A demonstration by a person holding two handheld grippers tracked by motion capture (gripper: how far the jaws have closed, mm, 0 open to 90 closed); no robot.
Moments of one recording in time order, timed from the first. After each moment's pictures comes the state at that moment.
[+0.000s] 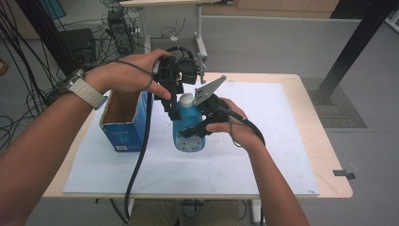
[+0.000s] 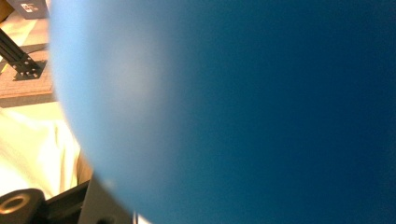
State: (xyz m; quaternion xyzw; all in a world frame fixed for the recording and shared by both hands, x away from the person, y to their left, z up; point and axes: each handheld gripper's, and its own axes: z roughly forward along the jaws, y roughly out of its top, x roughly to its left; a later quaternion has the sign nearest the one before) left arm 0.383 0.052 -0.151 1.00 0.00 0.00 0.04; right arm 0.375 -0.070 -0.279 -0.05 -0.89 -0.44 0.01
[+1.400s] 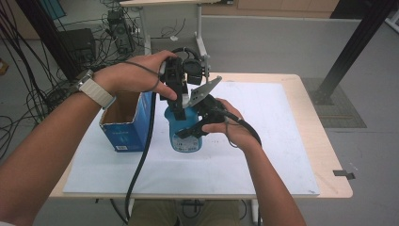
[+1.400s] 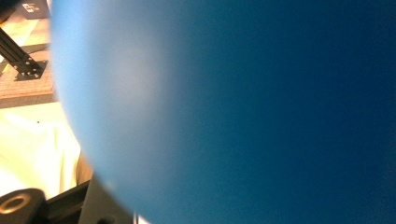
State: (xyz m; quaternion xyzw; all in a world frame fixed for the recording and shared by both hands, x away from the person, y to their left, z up) left arm 0.388 0.042 -0.157 1.00 0.00 0.00 0.03; right arm 0.375 -0.063 -0.280 -0.05 -0.90 -0.44 0.01
